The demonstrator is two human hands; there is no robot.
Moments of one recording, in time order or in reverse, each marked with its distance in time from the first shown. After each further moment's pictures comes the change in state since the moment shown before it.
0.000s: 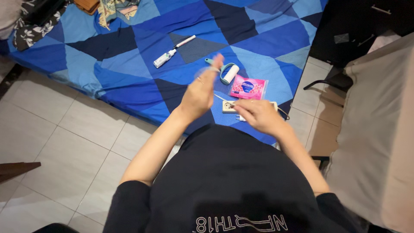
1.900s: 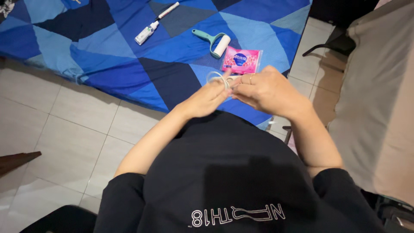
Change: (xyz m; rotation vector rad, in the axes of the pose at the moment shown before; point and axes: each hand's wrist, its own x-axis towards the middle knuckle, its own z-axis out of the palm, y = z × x) left_hand -0.049 0.008 0.067 -0.576 -0.658 -0.392; right_hand 0.006 -0.024 -0.064 -0.274 -0.075 -0.382
